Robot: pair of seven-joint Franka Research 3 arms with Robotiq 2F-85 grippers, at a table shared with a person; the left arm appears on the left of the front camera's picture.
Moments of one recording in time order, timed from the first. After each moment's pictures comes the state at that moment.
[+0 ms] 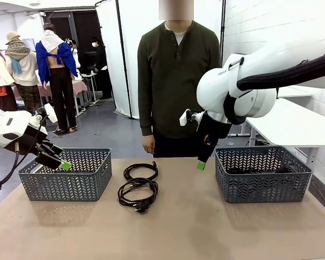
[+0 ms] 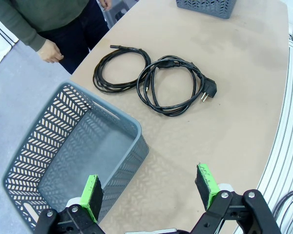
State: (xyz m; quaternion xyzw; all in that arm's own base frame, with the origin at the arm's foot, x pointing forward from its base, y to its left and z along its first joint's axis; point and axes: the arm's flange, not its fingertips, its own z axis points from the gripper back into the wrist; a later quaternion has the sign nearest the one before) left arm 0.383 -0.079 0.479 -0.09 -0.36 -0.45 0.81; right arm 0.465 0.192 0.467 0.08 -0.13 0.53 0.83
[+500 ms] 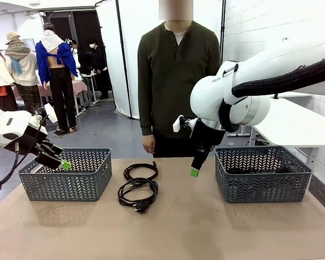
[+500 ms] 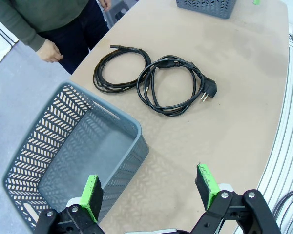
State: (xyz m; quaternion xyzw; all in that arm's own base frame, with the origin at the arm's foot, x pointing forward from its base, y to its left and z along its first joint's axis) left arm 0.383 -0.079 0.479 -0.09 -0.36 -0.45 0.81; right arm 0.454 0.209 0.456 0.08 -0.13 0.54 0.83
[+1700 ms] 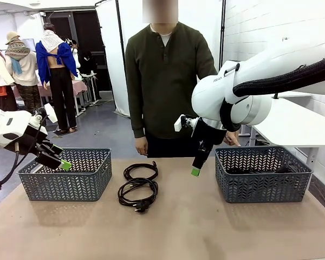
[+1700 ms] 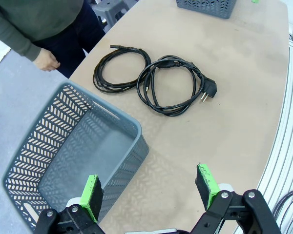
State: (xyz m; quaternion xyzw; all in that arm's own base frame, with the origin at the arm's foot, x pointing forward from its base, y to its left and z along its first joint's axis) left arm 0.383 -0.079 0.479 -0.09 -0.36 -0.45 0.81; right arm 0.456 0.206 0.457 0.08 -0.13 0.54 0.83
